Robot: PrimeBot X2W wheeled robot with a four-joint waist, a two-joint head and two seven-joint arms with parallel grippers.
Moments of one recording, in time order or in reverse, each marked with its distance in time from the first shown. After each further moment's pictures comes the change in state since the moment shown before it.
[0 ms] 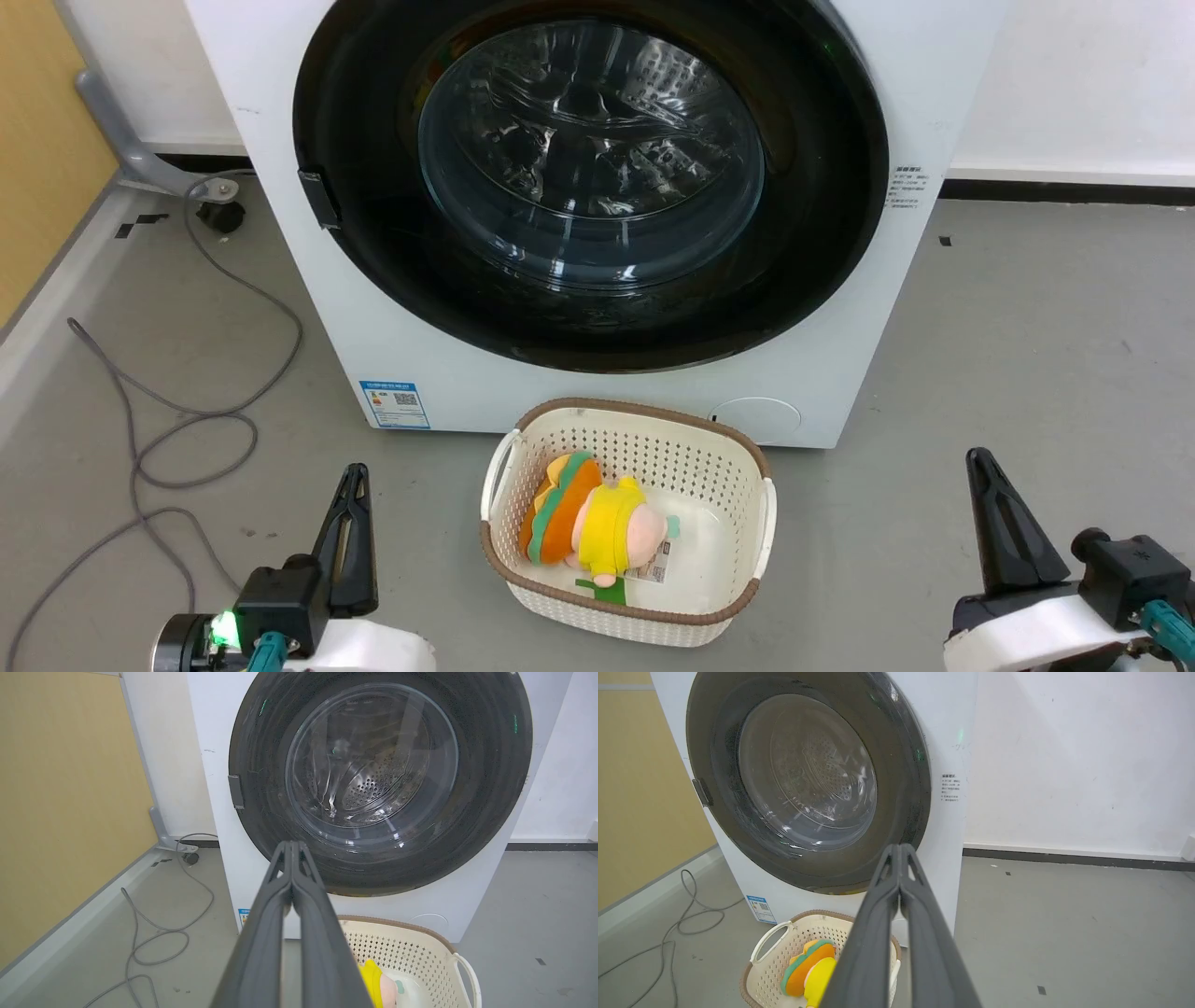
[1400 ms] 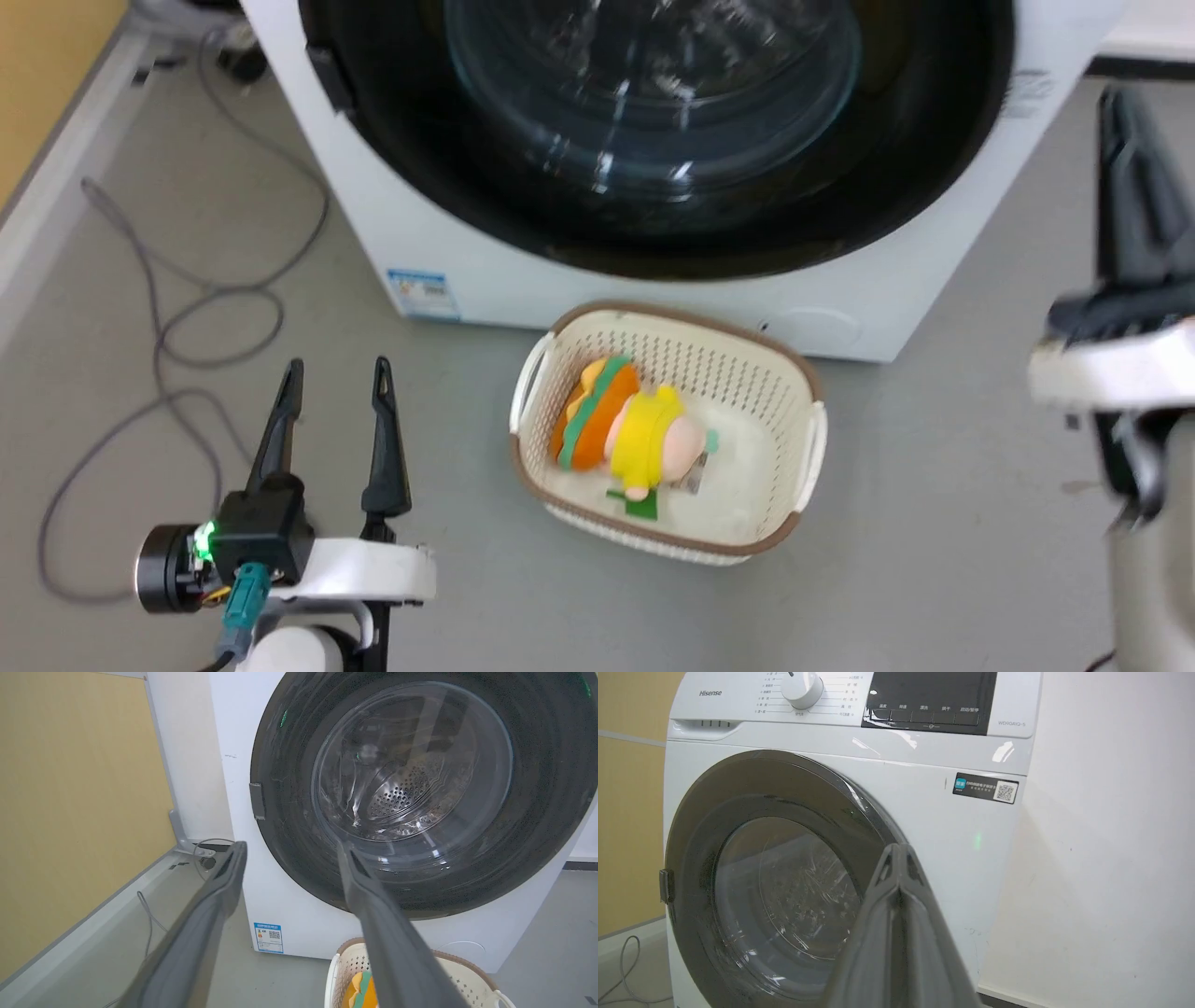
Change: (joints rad) left arm -0.139 0.000 -0.011 -0.047 -0.016 0.036 -0.018; right arm -0.476 -0.094 -0.029 -0.051 -0.080 0.000 -0.018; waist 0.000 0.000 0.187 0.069
